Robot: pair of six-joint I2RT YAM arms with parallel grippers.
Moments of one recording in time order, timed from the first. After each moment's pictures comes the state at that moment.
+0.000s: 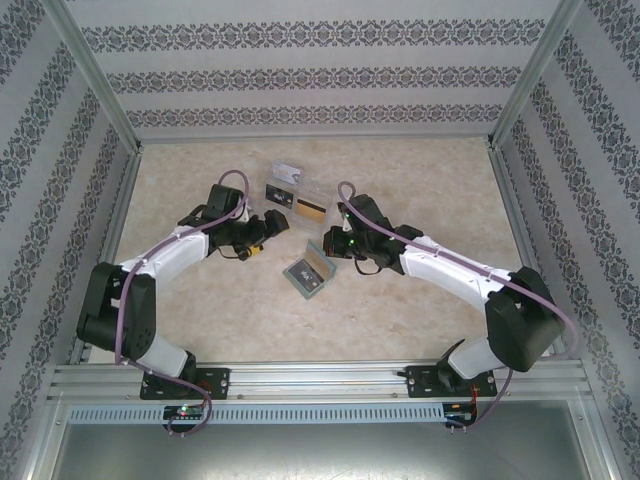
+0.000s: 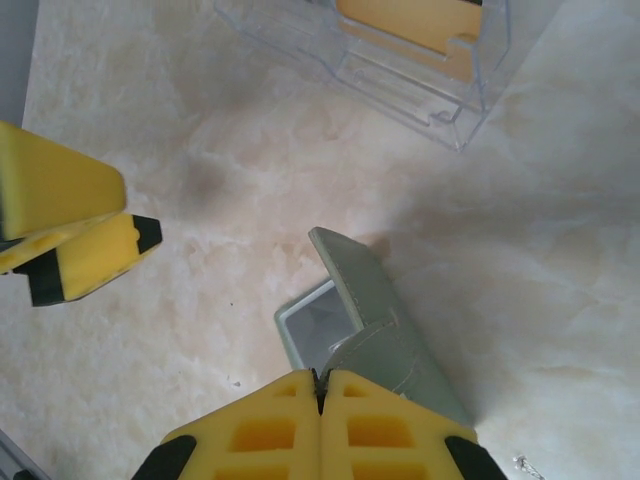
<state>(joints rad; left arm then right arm) -0.26 1.53 0.95 -0.34 0.51 -0.79 0.67 1.47 0.98 -0.31 -0.17 0.73</state>
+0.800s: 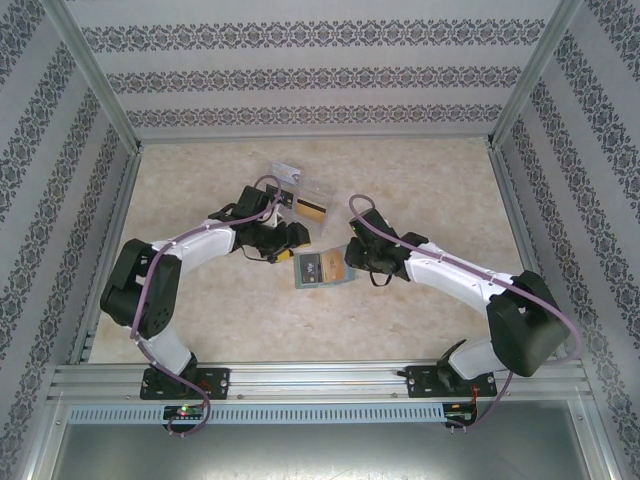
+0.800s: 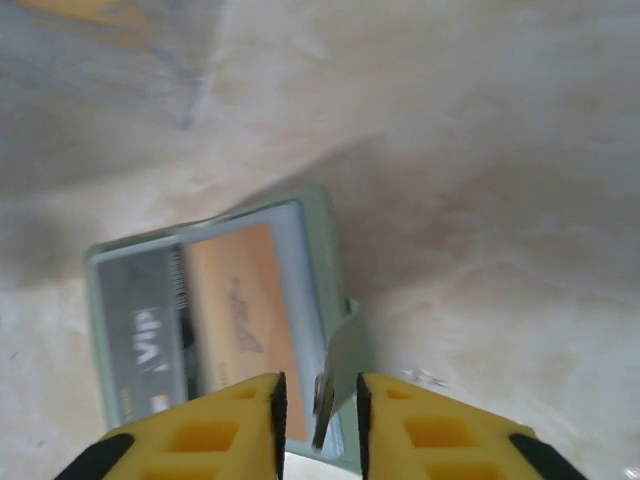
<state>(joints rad) -0.40 1.70 1.04 -0.33 0.60 -0.79 0.63 1.44 0.88 -0.47 0.07 0.83</state>
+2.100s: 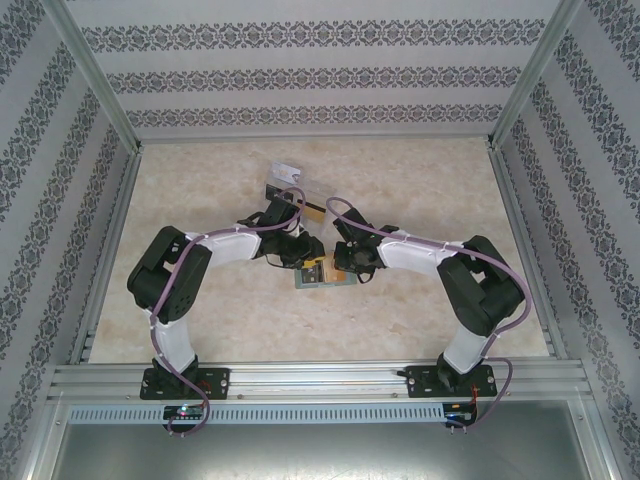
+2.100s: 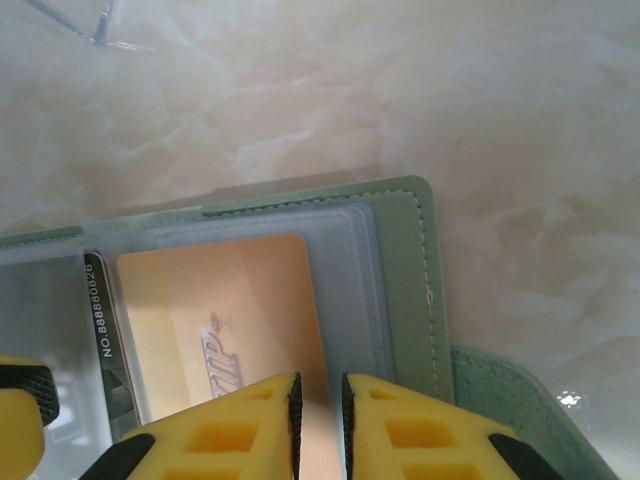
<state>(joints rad) -0.52 1.86 1.06 -0.19 0.57 -0.94 0.64 1.73 0.98 -0.41 -0.03 0.79</state>
